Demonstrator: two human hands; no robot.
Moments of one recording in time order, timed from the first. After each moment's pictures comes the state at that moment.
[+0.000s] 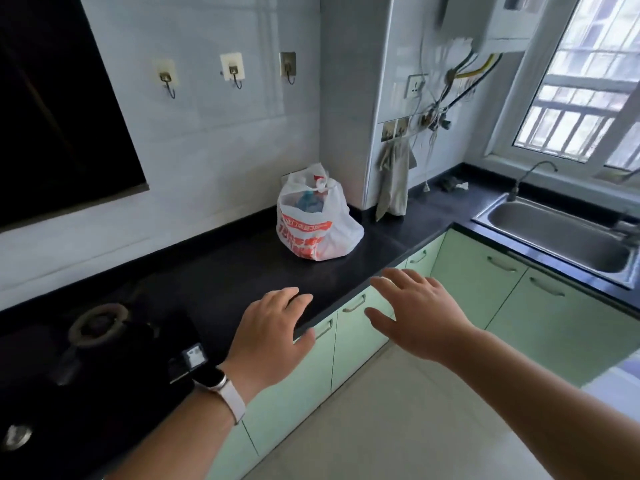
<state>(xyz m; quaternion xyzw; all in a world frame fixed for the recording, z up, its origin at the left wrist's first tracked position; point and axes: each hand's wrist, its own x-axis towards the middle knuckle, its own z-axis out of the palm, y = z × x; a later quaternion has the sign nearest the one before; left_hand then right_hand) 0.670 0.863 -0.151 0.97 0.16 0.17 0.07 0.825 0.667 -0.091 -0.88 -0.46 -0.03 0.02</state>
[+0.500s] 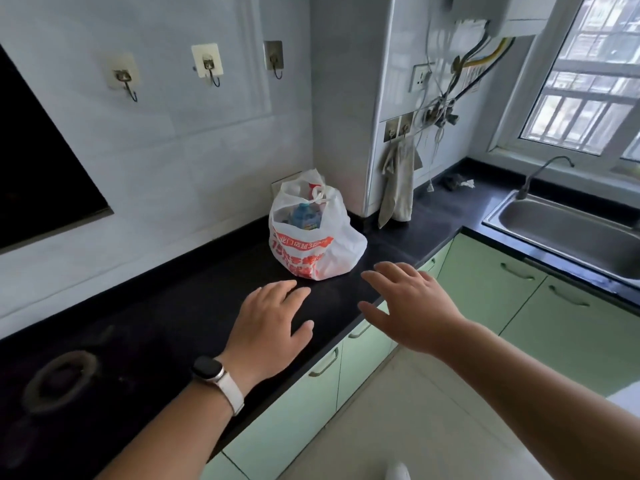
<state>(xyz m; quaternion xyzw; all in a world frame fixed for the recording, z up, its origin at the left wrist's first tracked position) 0.769 0.959 -0.152 0.98 0.12 0.15 0.06 0.912 0.760 -0.099 -0.89 -0.45 -0.02 0.03</state>
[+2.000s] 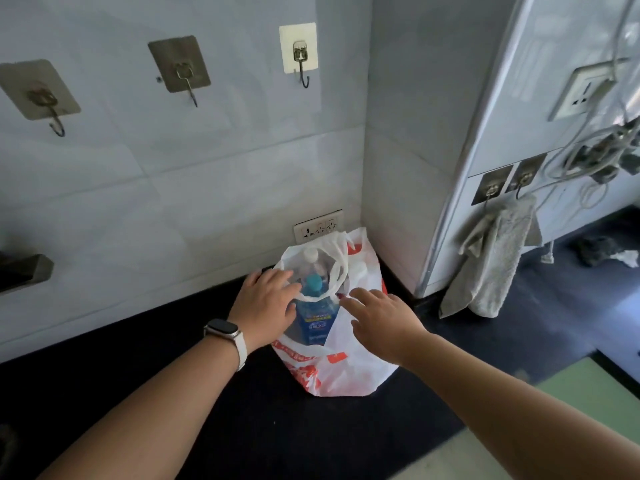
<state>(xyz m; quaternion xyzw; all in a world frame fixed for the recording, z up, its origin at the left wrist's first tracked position) 1.086 1.172 -0.182 0.97 0.24 0.07 -0.07 1.266 1.005 -0.180 -0.76 -0.64 0.07 0.02</state>
